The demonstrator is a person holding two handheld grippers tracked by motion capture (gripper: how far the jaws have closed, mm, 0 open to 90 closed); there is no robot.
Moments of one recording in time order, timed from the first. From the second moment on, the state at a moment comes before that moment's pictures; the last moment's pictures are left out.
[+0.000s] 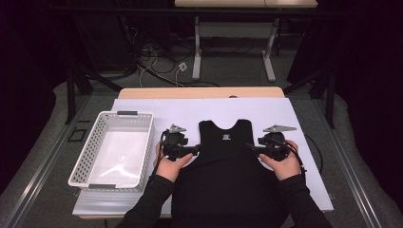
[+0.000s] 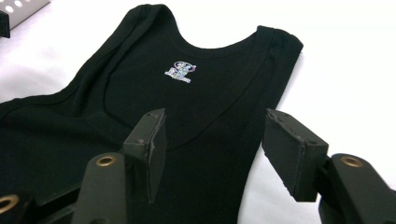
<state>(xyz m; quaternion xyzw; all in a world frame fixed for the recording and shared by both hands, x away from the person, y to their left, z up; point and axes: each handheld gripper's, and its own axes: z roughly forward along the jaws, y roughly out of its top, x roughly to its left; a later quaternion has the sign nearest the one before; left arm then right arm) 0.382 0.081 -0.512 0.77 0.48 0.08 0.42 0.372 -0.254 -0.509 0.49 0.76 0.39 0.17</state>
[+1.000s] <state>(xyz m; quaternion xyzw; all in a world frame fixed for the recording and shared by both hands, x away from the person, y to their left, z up) 0.408 0.064 -0.540 0.77 0.49 0.04 0.40 0.388 -0.253 -0.540 0.52 0.76 0.37 0.15</state>
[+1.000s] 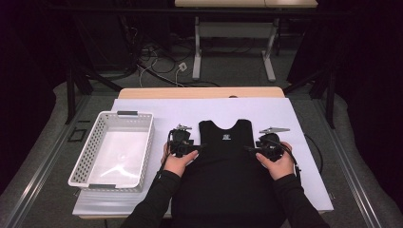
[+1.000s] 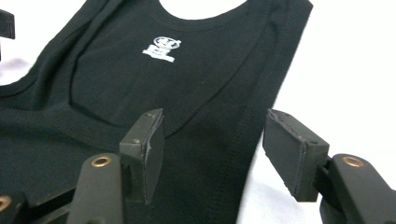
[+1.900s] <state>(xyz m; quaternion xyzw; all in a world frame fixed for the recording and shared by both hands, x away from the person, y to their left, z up) 0.412 0.045 -0.552 0.78 0.52 0.00 0.35 0.387 -0.256 -0.550 0.53 0.77 0.33 0.13</state>
